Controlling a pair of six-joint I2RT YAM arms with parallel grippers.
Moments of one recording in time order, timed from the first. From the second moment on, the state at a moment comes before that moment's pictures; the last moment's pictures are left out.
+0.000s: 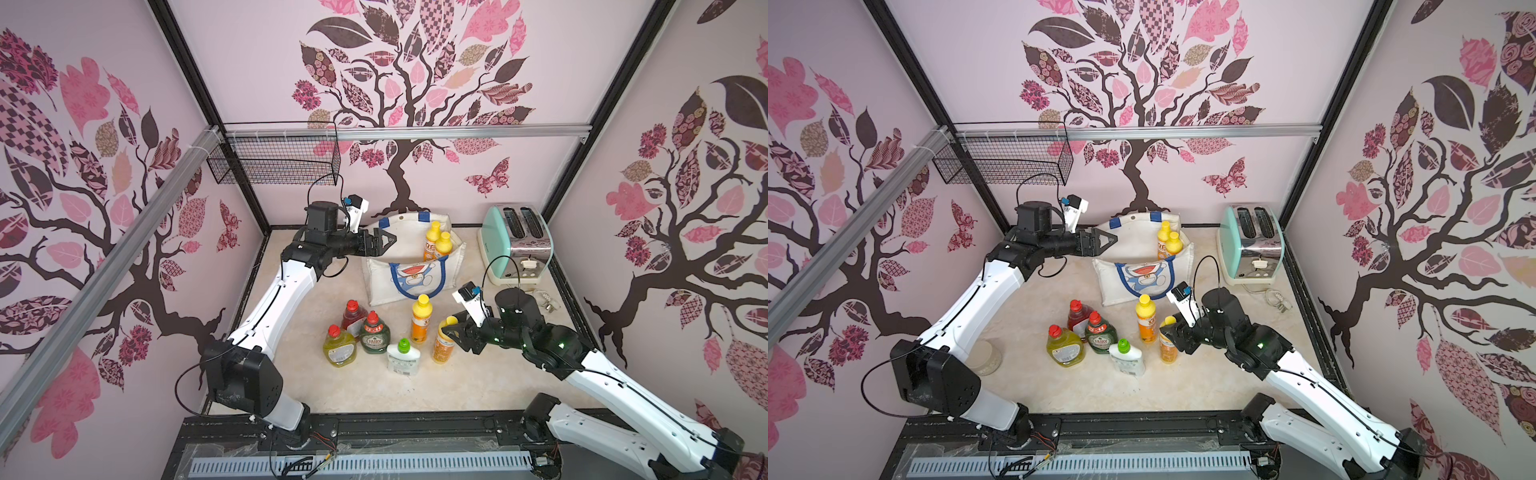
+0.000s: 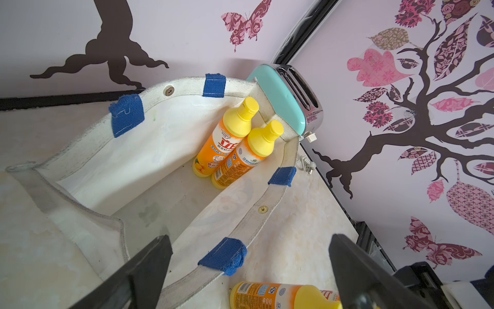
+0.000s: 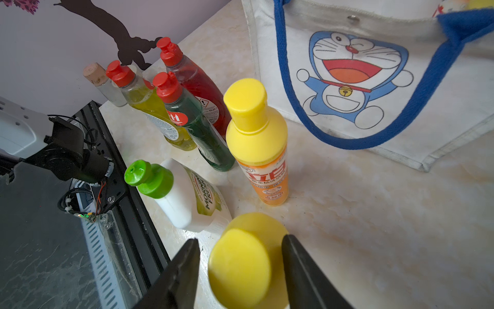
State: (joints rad) left arm -0.28 1.54 1.50 -0.46 0.62 -0.29; right arm 0.70 0.86 0.82 -0.55 -0.26 0.11
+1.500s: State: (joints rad) left arm -0.28 1.54 1.50 -0.50 0.61 -0.26; right arm 0.72 0.92 0.81 -0.42 -0.10 0.14
